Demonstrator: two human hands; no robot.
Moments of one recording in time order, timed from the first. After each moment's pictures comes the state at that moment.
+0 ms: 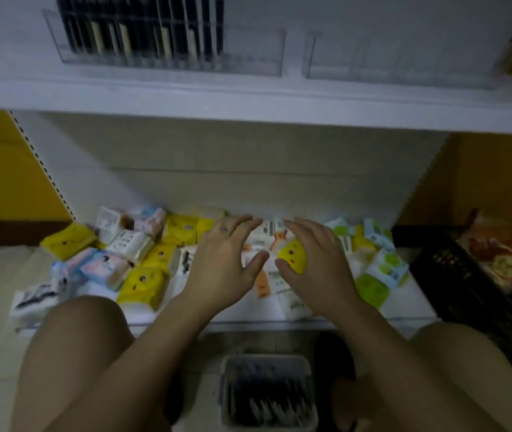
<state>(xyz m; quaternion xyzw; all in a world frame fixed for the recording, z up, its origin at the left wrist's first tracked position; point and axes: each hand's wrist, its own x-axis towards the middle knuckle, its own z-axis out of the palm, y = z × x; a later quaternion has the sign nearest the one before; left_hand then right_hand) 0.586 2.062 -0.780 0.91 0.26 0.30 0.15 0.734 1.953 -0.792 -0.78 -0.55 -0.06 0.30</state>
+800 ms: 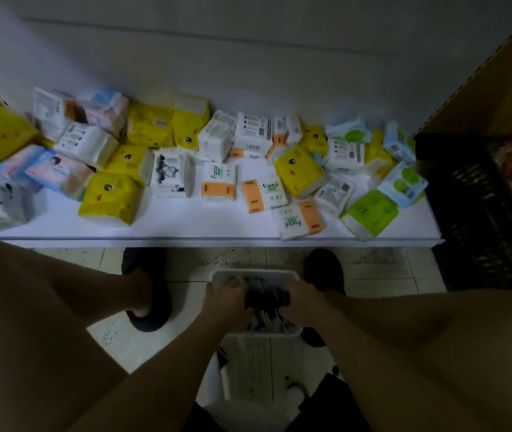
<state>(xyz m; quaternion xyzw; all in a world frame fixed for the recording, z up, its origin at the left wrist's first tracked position) 0.587 2.000 -1.056 0.88 0.33 -0.23 0.24 0.743 1.894 -1.031 -0.80 -0.42 0.43 -0.03</state>
